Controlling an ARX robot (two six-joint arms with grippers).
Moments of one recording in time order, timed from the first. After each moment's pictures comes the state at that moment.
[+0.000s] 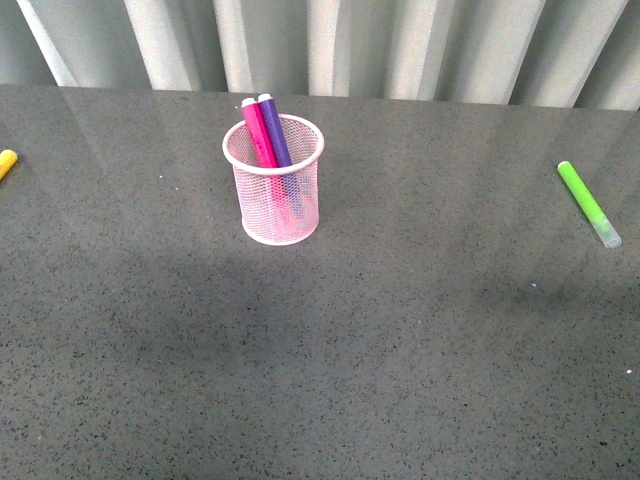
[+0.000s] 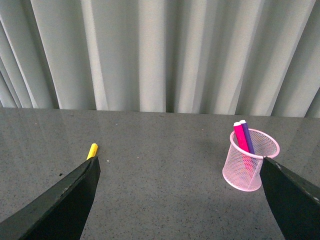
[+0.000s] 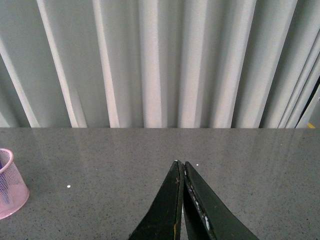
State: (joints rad) left arm 0.00 0.00 0.01 0.00 0.00 0.00; right arm 0.00 0.58 0.02 0.57 0.00 0.00
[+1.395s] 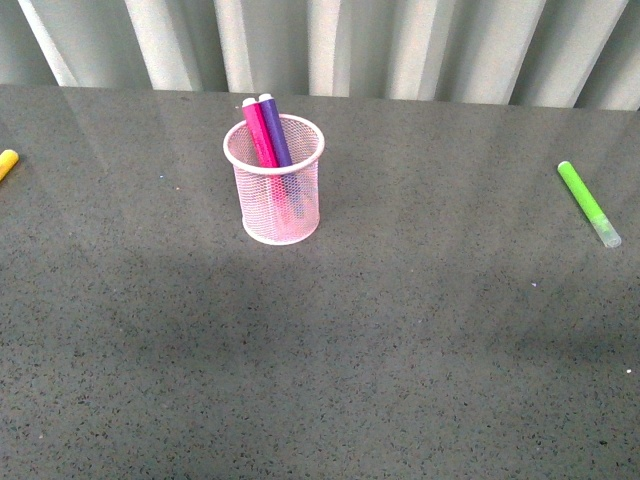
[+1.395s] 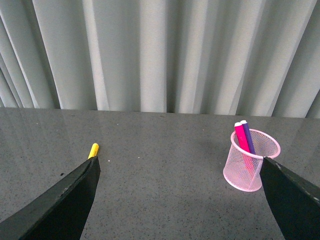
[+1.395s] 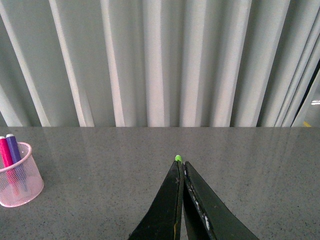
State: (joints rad) left arm 0.00 0.00 0.01 0.00 0.00 0.00; right arm 0.00 0.00 0.02 0.00 0.00 0.00
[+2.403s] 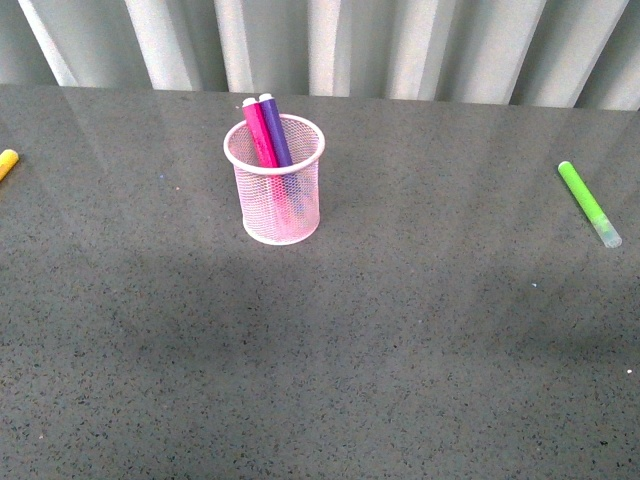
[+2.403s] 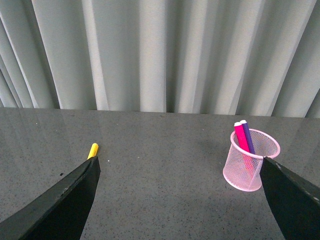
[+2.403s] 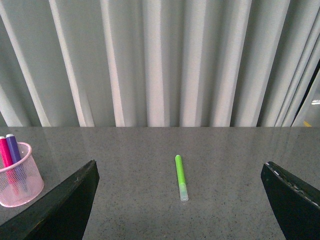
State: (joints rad) left arm 0.00 0.00 0.01 0.00 0.00 0.00; right arm 0.00 0.00 0.02 0.00 0.00 0.00
